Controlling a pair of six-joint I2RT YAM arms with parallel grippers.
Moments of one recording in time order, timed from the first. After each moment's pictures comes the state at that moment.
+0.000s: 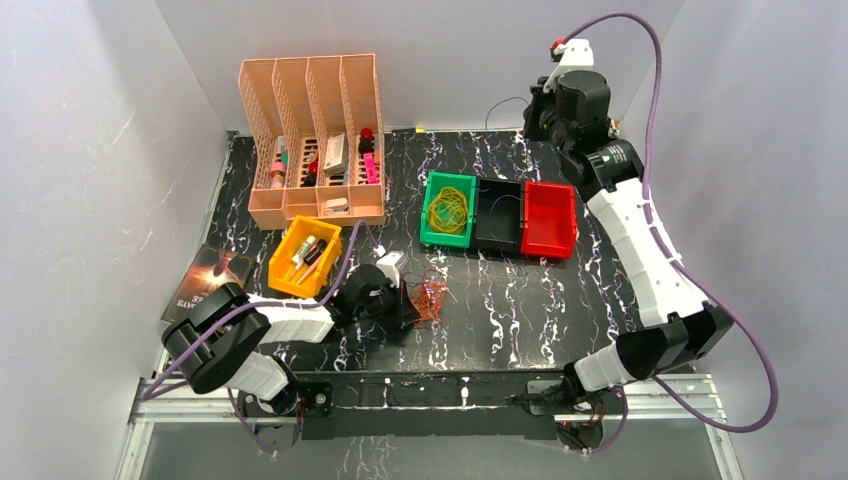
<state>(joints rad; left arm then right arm) -0.83 1.43 0.39 0.40 0.20 -0.61 0.39 1.44 1.71 -0.54 0.20 0.16</state>
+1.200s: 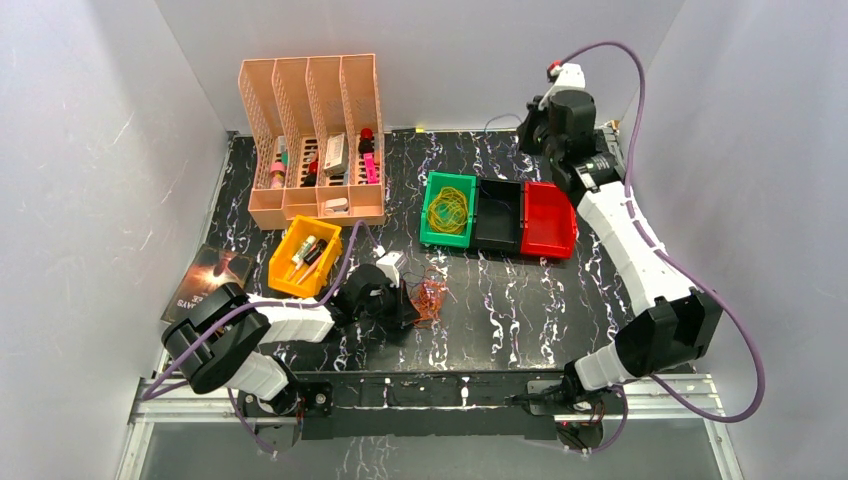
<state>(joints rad) -0.83 1.43 0.39 0.39 0.20 -0.63 0.33 1.47 1.56 -0.37 0.11 0.25</state>
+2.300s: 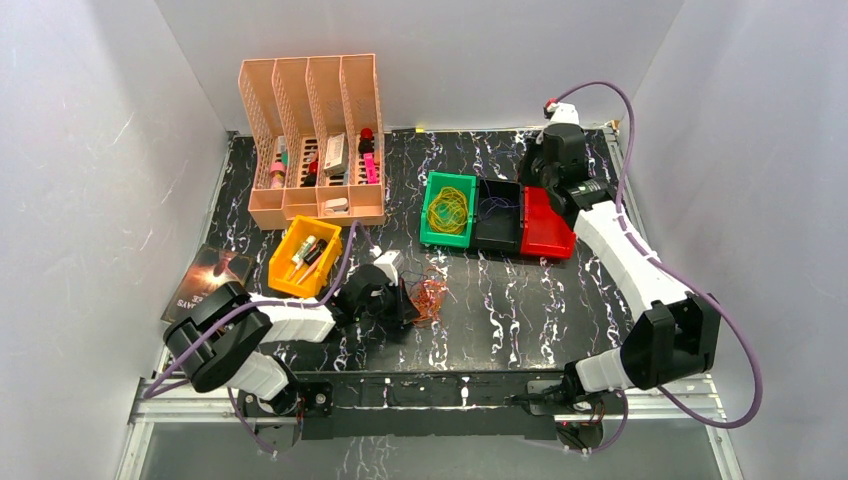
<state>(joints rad) -0.83 1.44 0.39 0.39 0.15 -0.70 0.31 1.39 1.27 -0.33 0.10 0.32</state>
